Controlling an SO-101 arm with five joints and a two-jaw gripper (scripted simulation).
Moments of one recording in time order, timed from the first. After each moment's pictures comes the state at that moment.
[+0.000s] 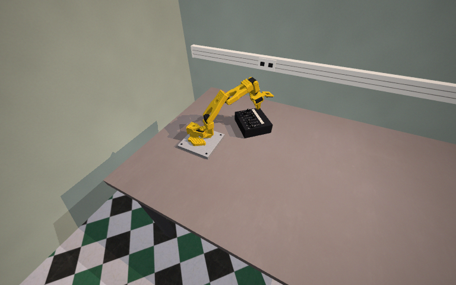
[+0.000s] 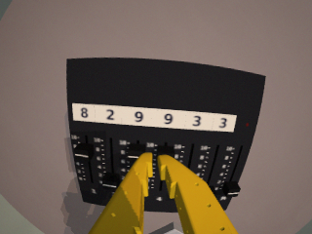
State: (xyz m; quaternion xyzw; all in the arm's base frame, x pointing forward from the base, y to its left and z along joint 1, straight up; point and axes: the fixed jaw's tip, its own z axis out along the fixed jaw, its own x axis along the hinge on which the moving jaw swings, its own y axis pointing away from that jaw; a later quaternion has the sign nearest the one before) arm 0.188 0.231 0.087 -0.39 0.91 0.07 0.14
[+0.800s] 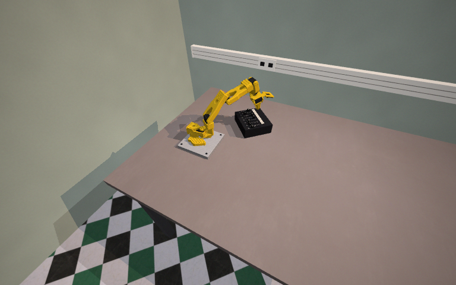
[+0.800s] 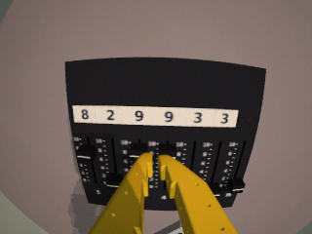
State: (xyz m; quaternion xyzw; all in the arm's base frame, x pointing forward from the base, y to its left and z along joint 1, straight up) arm 0.188 0.231 0.087 -0.36 0.92 0.07 0.13
